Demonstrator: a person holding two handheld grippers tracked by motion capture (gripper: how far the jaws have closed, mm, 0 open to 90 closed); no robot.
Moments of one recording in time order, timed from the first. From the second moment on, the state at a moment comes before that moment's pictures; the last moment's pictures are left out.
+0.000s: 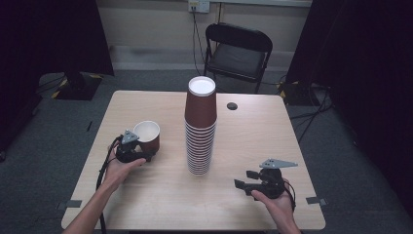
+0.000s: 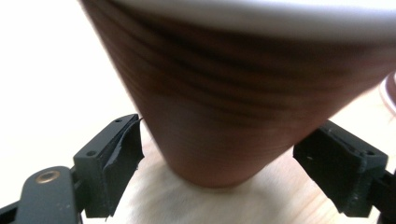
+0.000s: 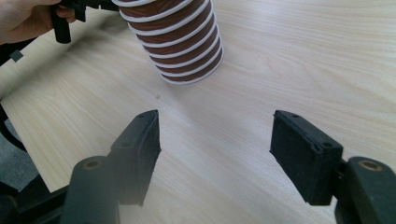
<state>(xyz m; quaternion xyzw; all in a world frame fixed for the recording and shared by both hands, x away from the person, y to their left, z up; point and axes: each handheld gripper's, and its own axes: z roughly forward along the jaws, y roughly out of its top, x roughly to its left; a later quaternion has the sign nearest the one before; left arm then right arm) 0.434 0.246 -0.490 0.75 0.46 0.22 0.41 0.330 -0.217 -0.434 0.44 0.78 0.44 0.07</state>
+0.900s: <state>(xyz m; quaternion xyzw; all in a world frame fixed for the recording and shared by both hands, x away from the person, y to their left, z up) 0.367 0.238 -0.451 0.76 0.44 0.18 0.43 0.334 -0.225 -0.437 0.45 0.78 0.44 0.08</state>
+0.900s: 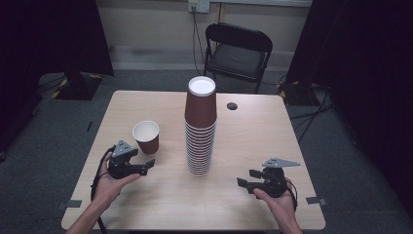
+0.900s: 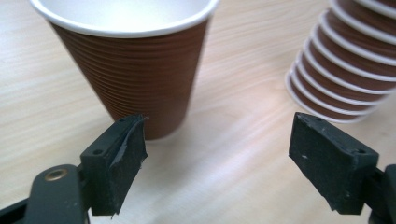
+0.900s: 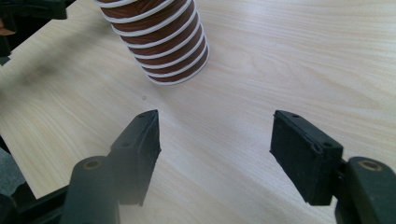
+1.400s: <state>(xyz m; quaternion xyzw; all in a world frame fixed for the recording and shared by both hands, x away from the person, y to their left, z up) 0.320 0.245 -0.463 0.78 0.43 0.18 0.42 0.341 -0.238 -0.451 0.46 0.77 0.42 0.12</state>
